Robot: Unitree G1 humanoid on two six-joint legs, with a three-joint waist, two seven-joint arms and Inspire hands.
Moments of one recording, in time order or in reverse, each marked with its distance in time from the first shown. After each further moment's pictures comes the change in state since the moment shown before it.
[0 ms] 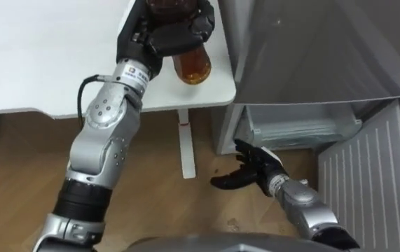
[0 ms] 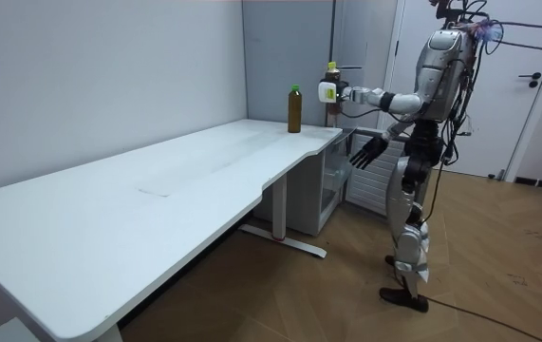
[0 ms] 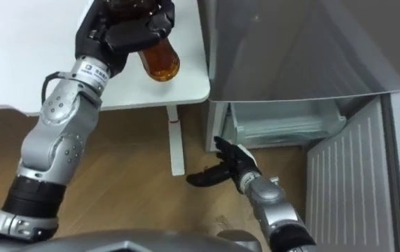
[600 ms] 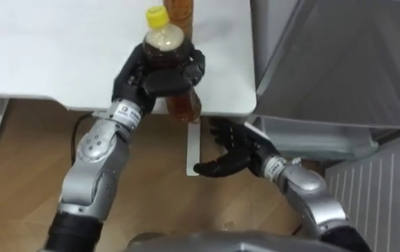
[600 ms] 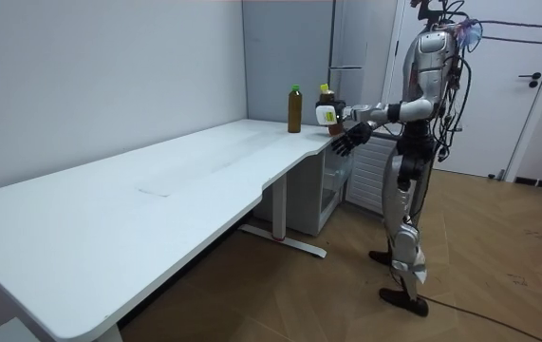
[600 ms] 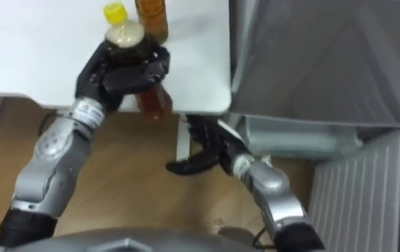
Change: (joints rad) left arm 0.152 0.031 0.029 0.002 -0.011 -0.072 -0.141; right arm 0.079 -0.052 0.048 -0.279 0.027 -0.053 0.250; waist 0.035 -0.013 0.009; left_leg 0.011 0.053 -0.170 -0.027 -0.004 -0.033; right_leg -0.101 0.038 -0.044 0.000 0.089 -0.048
